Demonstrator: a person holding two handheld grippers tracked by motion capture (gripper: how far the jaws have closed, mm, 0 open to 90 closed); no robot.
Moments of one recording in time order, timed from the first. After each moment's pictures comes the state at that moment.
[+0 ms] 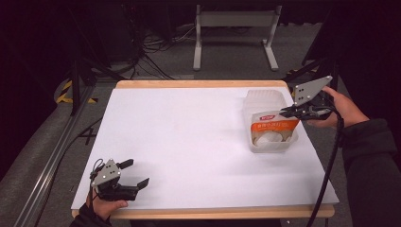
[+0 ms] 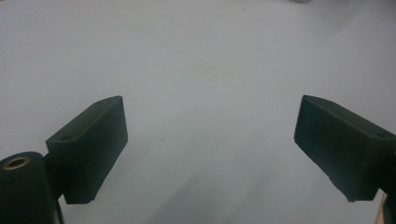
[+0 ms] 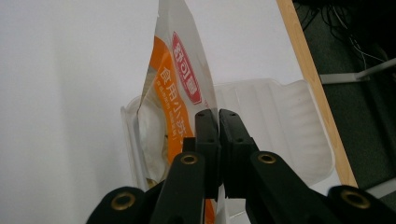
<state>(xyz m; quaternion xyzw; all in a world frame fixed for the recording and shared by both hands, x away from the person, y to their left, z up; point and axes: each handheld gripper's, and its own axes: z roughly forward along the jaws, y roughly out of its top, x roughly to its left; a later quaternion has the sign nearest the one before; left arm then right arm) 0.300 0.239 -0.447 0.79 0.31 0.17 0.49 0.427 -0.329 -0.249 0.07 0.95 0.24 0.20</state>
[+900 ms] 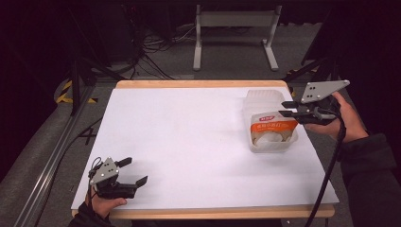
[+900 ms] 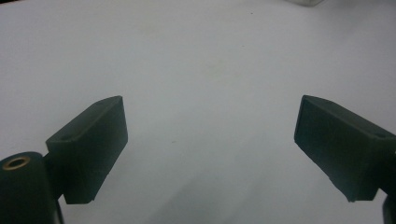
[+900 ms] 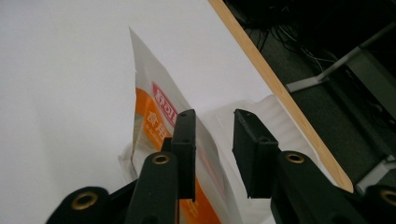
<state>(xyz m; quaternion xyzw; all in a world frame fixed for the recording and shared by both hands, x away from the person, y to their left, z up) 0.304 0.242 -0.447 0.79 0.32 0.17 0.50 0.400 -0.329 -0.245 0.17 0.89 0.33 0.26</state>
